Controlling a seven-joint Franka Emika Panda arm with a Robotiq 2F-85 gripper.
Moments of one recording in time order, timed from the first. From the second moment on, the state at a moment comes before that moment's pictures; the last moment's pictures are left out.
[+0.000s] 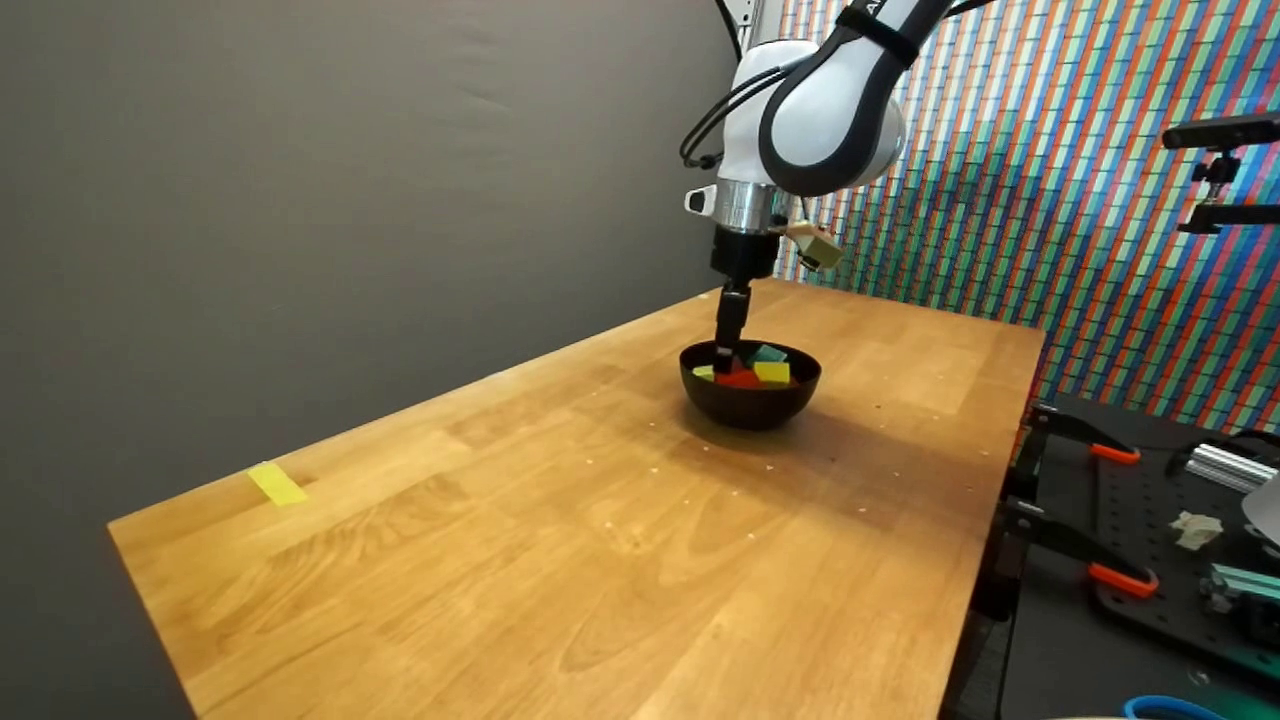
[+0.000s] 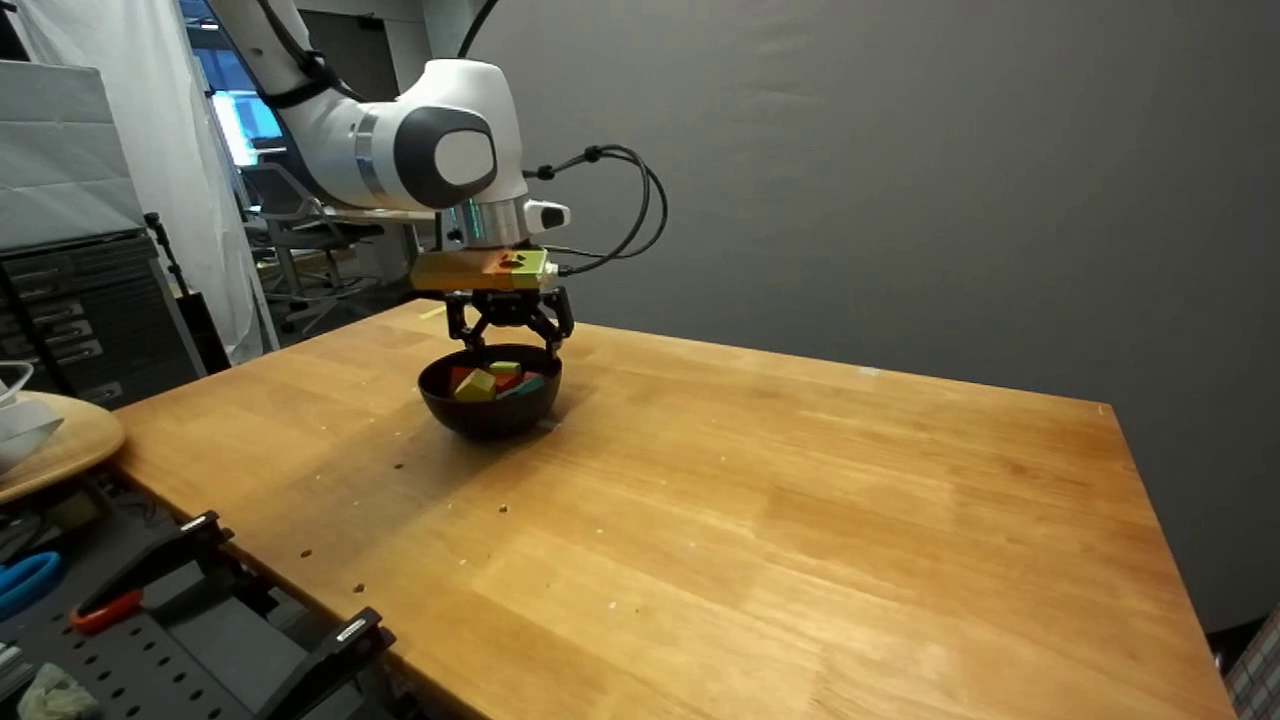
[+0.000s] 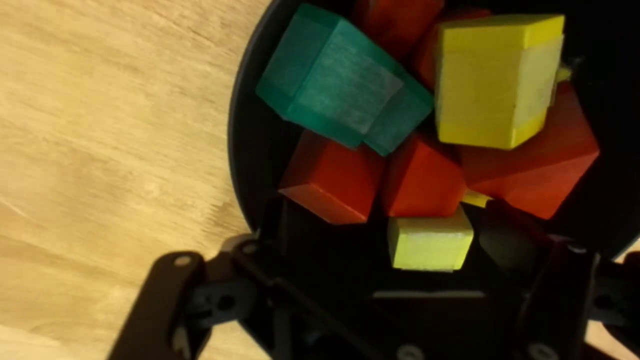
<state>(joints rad) 0.03 0.42 0.09 -2.25 0.00 2.74 -0.40</state>
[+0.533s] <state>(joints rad) -0.03 0.34 0.20 -2.29 0.03 2.74 -0.40</state>
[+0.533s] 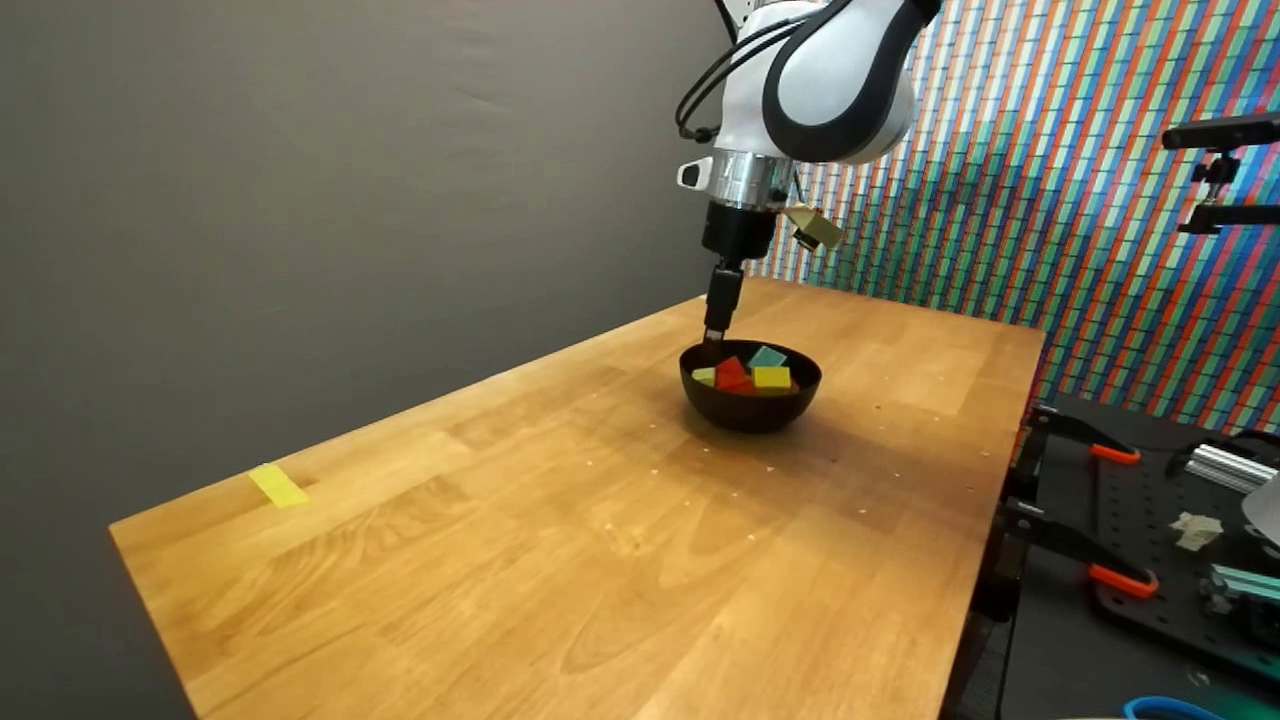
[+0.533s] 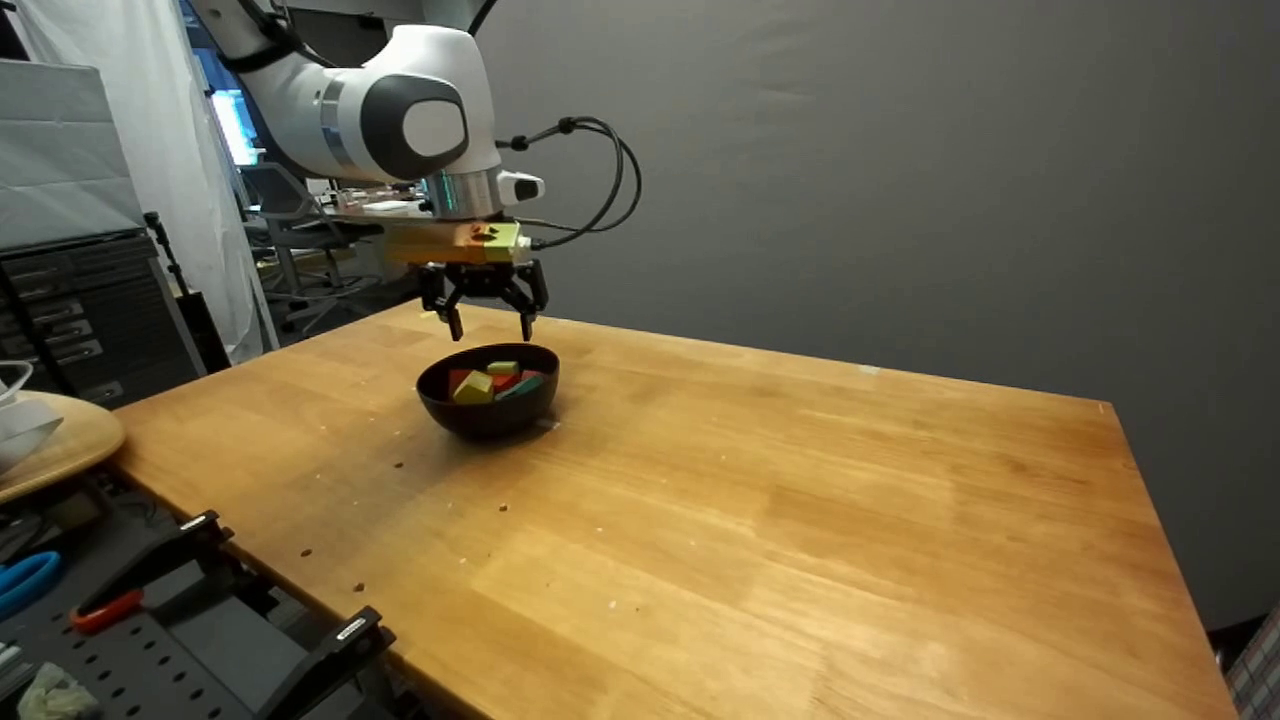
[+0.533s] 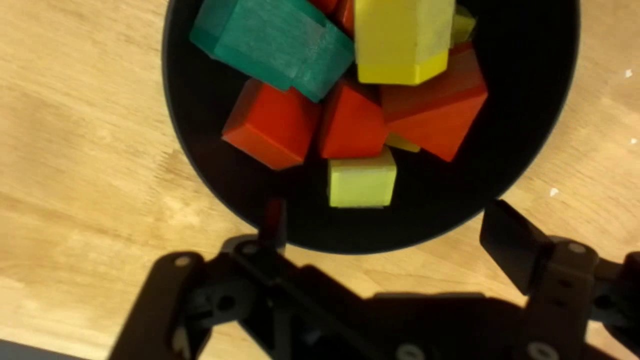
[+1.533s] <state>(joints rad) -0.06 0.30 0.19 -2.45 0.10 2.73 -0.40</state>
